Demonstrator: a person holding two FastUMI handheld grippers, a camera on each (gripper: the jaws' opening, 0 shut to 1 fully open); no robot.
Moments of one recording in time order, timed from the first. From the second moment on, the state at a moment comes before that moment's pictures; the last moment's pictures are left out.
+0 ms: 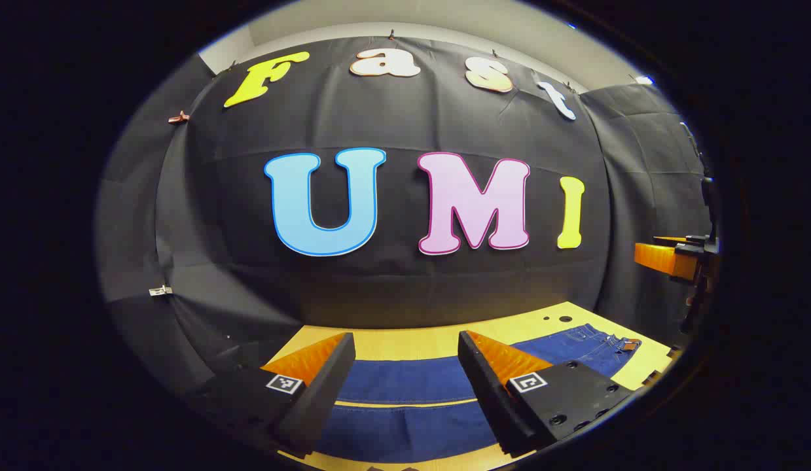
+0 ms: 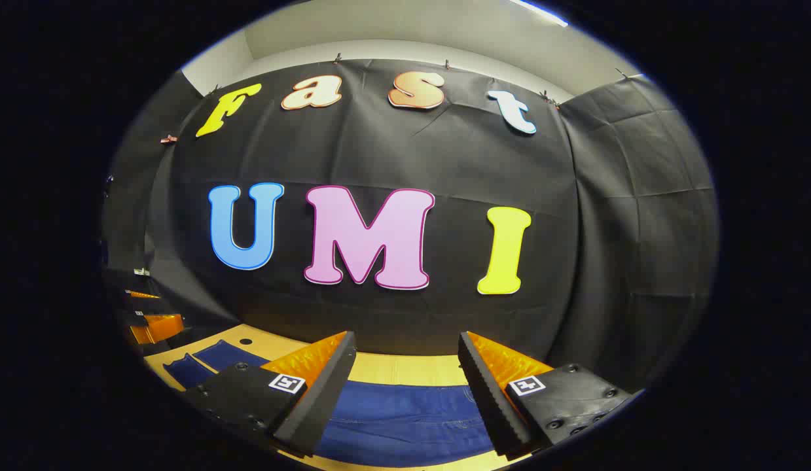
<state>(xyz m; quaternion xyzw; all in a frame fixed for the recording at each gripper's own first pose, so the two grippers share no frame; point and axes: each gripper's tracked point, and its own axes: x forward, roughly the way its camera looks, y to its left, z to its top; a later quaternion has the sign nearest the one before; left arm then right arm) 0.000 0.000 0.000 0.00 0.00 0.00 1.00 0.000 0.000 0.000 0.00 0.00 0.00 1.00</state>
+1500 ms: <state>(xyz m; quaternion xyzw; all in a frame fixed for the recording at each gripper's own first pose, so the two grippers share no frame) -0.008 0.059 -0.067 0.19 0.06 -0.07 0.98 -0.004 -0.005 0.000 -0.01 0.00 -0.01 1.00</state>
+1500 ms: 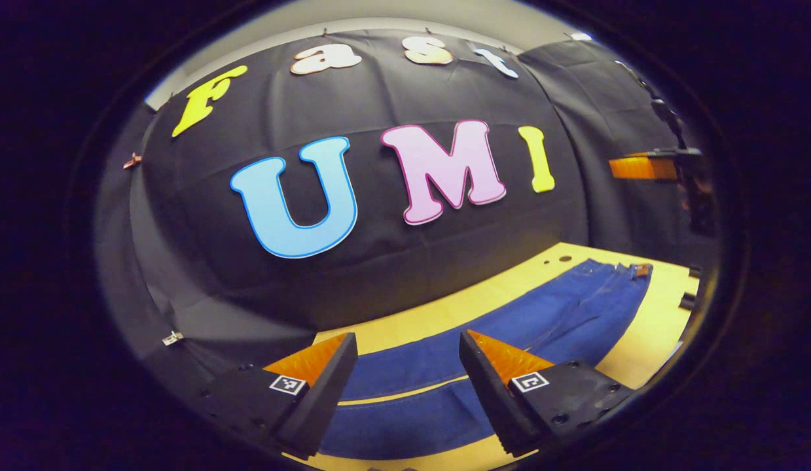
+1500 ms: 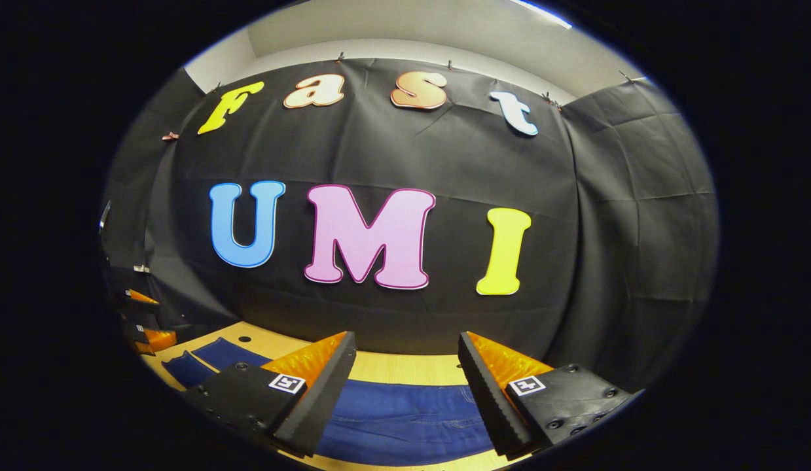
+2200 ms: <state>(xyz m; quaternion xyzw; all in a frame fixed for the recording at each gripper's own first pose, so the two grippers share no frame) -0.054 0.258 -0.296 0.53 0.31 -0.24 0.75 -0.010 -0.016 -0.021 -0.07 0.05 -0.01 1.00</state>
